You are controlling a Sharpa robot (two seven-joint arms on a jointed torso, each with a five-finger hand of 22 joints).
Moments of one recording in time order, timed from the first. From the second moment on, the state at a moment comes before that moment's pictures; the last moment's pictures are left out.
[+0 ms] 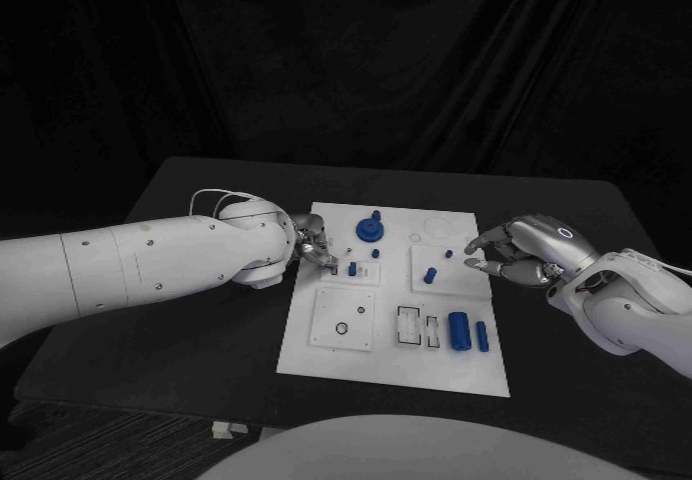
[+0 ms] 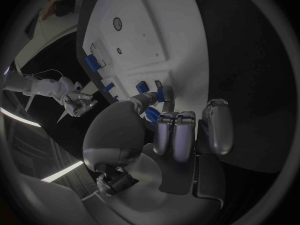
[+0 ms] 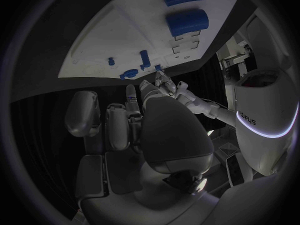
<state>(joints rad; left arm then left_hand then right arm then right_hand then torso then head) 1.27 -0.72 -0.21 1.47 -1.13 -0.02 -0.50 1.08 -0.07 0.52 0.08 0.39 1.08 0.03 0.17 1.20 1.47 -0.03 1.57 1.31 1.47 -0.08 1.57 1.31 0.06 1.41 0.03 1.36 1.31 1.18 -1.04 -0.25 1.61 -1.51 -0.62 0.14 1.39 -0.02 0.10 0.28 0.23 1.04 0.08 0.10 0.28 1.46 -0.01 1.57 1.31 1.46 -0.07 1.34 1.31 0.07 1.44 0.04 1.08 1.31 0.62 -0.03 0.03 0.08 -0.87</state>
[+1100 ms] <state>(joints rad) 1.26 -0.73 -0.21 1.49 -1.14 -0.01 -0.50 1.08 -0.07 0.52 0.08 0.38 1.08 0.04 0.17 1.19 1.47 -0.03 1.57 1.31 1.47 -0.08 1.57 1.31 0.06 1.41 0.04 1.35 1.31 1.18 -1.04 -0.25 1.60 -1.51 -0.62 0.14 1.39 -0.02 0.10 0.28 0.23 1.04 0.08 0.10 0.28 1.46 -0.01 1.57 1.31 1.46 -0.07 1.34 1.31 0.07 1.44 0.04 1.08 1.31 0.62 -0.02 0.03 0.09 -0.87</state>
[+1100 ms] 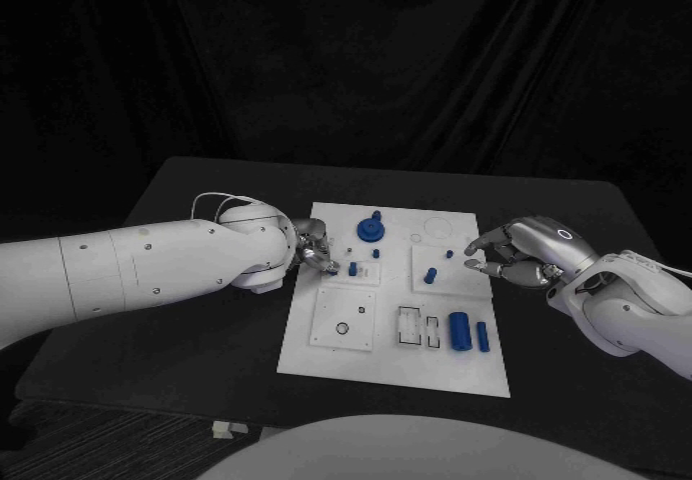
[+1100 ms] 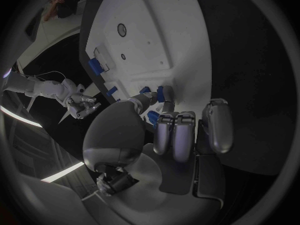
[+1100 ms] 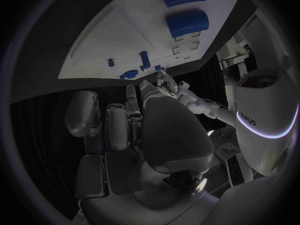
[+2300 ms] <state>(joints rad) 1.25 -0.73 -0.21 1.49 -1.22 -0.07 -0.47 1.05 -0.04 0.51 0.07 0.32 1.08 0.03 0.15 1.17 1.47 -0.03 1.57 1.31 1.47 -0.08 1.57 1.31 0.06 1.40 0.04 1.35 1.31 1.17 -1.04 -0.25 1.60 -1.51 -0.62 0.14 1.39 -0.02 0.10 0.28 0.23 1.04 0.08 0.10 0.28 1.46 -0.01 1.57 1.31 1.46 -0.07 1.34 1.31 0.07 1.44 0.04 1.08 1.31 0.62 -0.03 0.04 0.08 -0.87</state>
